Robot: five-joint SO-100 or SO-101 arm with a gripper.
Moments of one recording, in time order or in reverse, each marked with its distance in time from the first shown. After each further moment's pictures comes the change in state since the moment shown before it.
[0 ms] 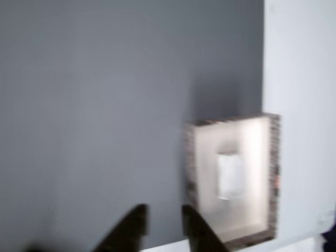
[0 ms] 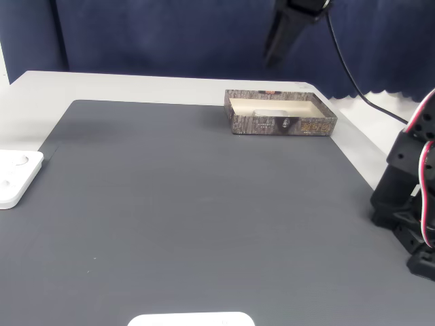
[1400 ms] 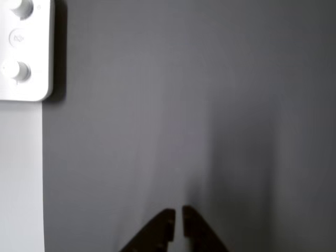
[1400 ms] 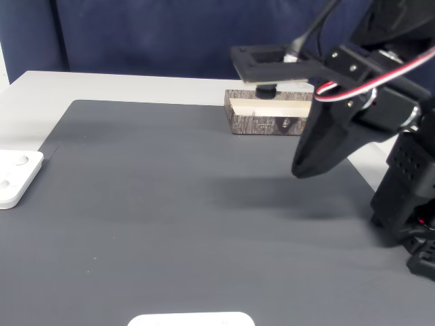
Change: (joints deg) arm -43.6 50.7 57.4 -8.2 -39.3
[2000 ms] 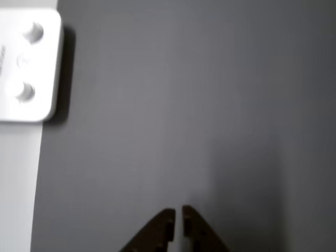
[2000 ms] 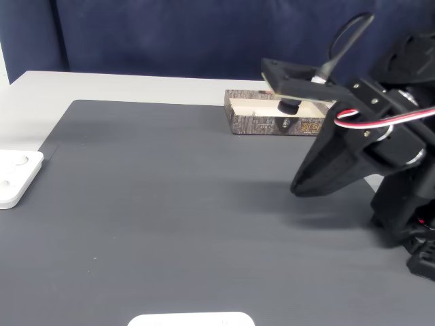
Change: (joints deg) arm -1.3 27.9 18.5 -3.6 -2.3
